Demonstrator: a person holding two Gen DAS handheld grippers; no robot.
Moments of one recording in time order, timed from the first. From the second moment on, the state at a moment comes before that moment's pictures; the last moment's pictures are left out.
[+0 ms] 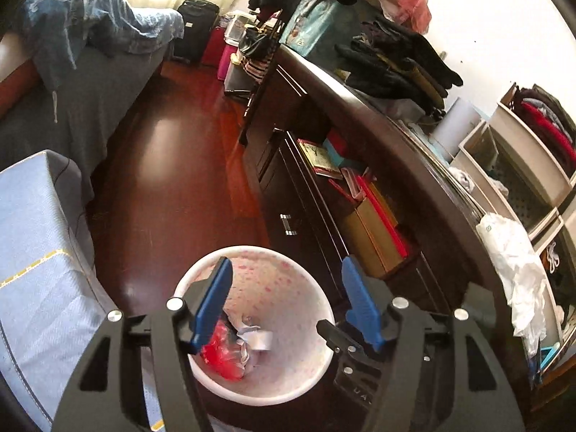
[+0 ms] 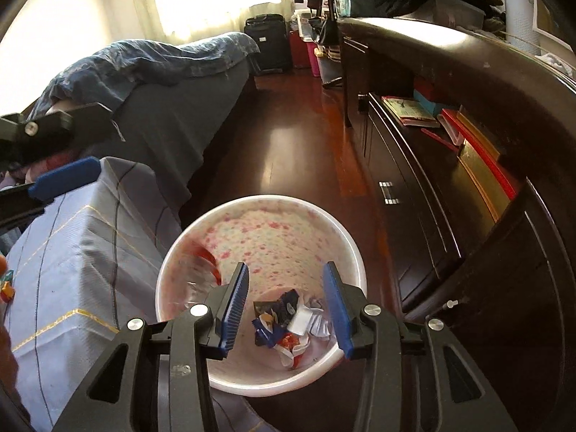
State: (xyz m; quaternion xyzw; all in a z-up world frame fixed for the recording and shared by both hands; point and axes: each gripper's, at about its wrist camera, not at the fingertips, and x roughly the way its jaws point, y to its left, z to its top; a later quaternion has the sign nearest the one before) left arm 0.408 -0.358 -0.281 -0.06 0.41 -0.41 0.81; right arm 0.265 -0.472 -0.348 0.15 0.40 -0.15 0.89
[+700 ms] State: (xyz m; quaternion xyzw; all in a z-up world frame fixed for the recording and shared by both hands) left arm 0.344 -0.144 -0.238 -0.02 0.34 -0.11 0.93; right arm 0.251 -0.335 -0.289 0.12 0.39 0.00 0.92
